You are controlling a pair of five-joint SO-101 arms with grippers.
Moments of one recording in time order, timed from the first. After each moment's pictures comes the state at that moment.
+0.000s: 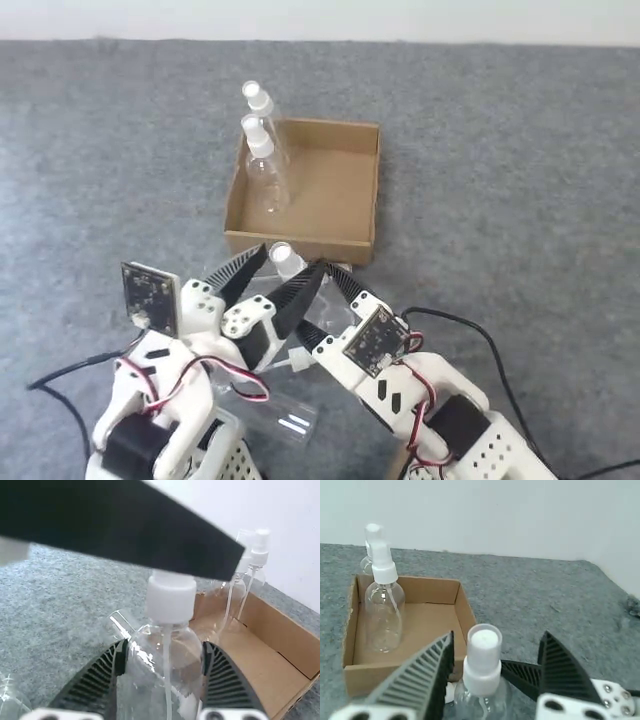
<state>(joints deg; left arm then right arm) 20.0 -103.3 70.9 63.7 22.0 -49.1 -102.5 95.2 30.5 10.1</state>
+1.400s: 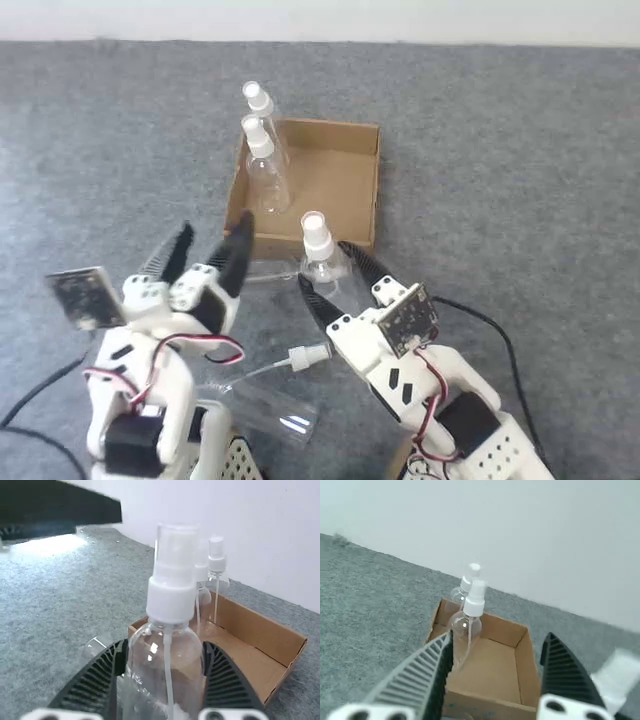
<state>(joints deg) -0.6 -103.3 72.2 58.7 25.8 -43.3 -102.5 91.2 30.5 2.3</state>
